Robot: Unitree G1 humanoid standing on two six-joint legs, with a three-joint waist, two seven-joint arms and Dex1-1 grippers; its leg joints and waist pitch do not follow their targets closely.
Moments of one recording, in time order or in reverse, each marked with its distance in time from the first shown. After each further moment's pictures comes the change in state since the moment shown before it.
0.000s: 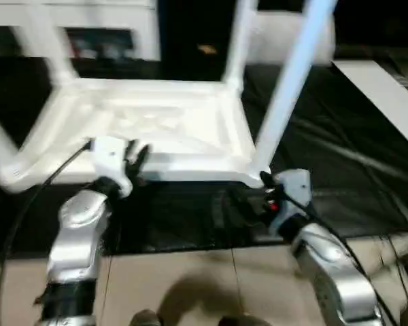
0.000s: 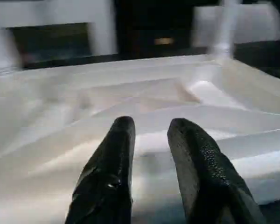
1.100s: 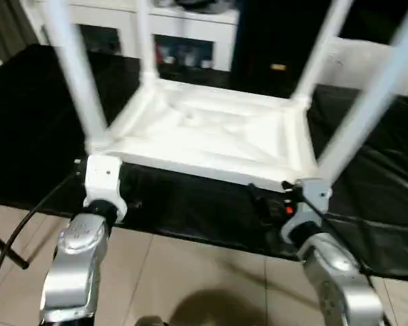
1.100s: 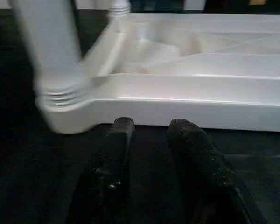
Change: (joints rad) left arm 0.114 0.006 -0.037 -0.156 -0.002 0.206 0.093; right arm 0.061 0.070 -0.063 -0.029 0.031 0.037 -0.158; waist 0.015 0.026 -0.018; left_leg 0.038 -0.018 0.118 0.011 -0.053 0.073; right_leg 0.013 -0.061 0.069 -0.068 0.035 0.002
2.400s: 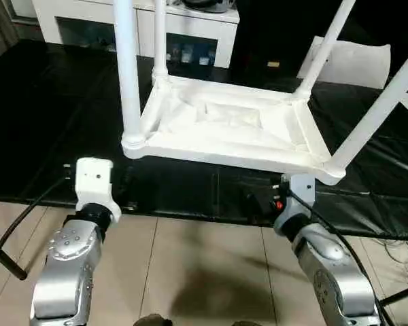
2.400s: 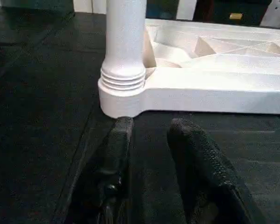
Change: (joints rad) left arm 0.034 0.018 -0.011 -0.046 -0.073 -0.024 0.007; right arm -0.065 -0.058 0.018 0.085 -0.016 -0.040 0.042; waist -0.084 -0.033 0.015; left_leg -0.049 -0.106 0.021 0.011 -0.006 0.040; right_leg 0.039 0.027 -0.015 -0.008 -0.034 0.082
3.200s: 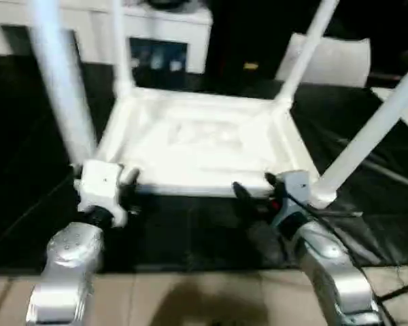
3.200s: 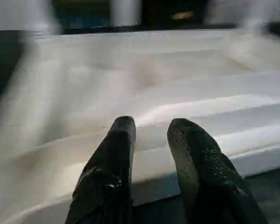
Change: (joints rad) left arm 0.072 0.028 -0.101 -0.027 -0.032 -0.074 -0.070; right arm 0.009 -0.038 0.015 0.036 -0.002 -0.042 0.030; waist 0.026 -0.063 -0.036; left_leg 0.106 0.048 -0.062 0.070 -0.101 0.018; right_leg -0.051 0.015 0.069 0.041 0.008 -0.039
